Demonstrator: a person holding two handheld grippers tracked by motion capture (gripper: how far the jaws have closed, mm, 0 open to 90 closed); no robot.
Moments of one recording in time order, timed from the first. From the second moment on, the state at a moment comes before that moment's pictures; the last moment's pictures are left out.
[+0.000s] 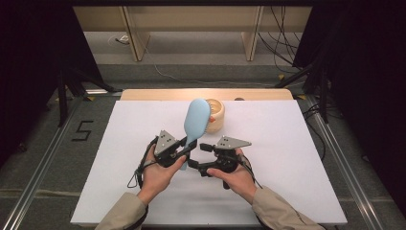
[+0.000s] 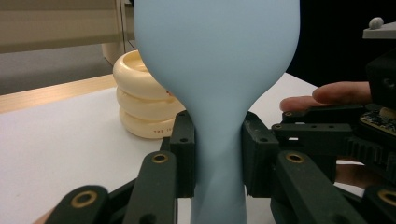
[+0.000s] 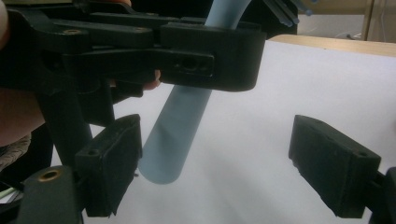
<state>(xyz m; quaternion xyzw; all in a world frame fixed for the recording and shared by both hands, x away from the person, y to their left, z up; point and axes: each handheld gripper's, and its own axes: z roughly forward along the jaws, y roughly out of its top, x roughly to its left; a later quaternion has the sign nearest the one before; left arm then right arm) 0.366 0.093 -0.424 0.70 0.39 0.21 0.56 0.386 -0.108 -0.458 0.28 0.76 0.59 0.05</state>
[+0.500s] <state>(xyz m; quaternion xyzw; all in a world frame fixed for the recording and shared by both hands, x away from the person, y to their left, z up) 0.364 0.088 -0.425 0.70 0.39 0.20 0.56 0.387 -0.104 -0.459 0.28 0.76 0.59 0.05</state>
